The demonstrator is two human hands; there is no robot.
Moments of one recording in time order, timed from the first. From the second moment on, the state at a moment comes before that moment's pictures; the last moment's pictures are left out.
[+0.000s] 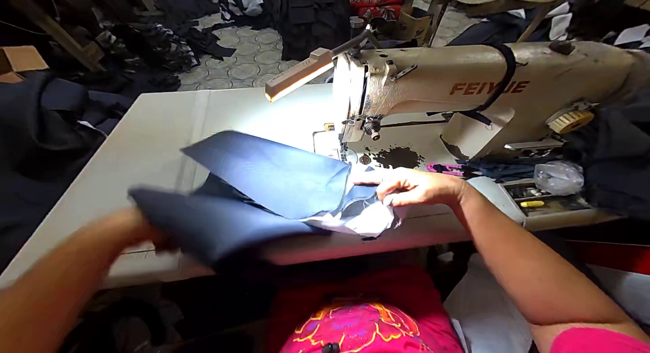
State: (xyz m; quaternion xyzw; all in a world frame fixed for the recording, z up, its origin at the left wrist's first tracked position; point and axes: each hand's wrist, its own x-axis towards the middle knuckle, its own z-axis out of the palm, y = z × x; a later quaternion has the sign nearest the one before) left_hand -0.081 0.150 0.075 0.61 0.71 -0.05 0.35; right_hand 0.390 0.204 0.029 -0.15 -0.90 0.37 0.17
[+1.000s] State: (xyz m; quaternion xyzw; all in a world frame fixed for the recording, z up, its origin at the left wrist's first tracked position) left_hand 0.024 0.154 0.020 0.81 0.54 -0.12 0.19; right_hand 0.376 0.119 0.037 -0.21 -0.95 0.24 0.05
